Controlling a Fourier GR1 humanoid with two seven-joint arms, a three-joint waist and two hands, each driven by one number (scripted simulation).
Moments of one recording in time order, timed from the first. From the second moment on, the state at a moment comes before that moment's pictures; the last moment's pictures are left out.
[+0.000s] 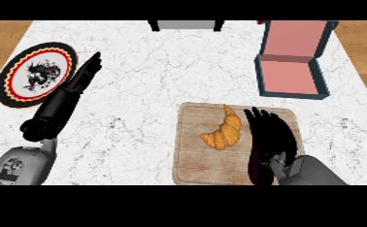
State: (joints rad) left arm -0.20 0.40 -0.13 -1.54 0.02 -0.08 -0.08; right arm -0.32 -0.45 0.67 -1.64 0.55 0.46 1.00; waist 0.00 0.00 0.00
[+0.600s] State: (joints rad) left arm -0.22 0.36 -0.07 -1.52 -0.02 -0.14 -0.08; right arm -0.25 -0.43 0.60 -1.62 0.67 0.52 0.86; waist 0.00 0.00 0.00
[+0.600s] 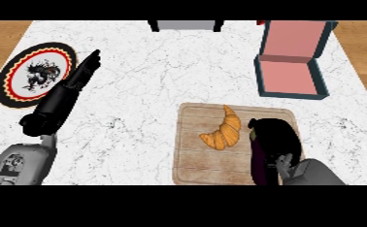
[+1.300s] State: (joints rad) left arm -0.24 0.32 -0.08 -1.52 -0.05 -0.16 -0.08; right arm -0.31 -0.45 0.84 -1.74 0.79 0.38 0.26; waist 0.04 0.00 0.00
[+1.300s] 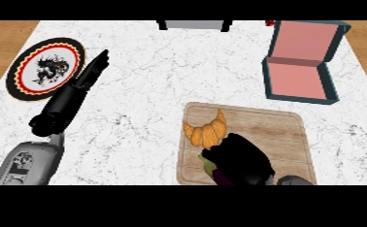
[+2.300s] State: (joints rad) left arm -0.22 0.33 -0.04 -1.54 -0.05 -0.16 -0.06; right arm -0.24 -0.69 0.40 -2.02 0.45 0.09 -0.27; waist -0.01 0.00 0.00
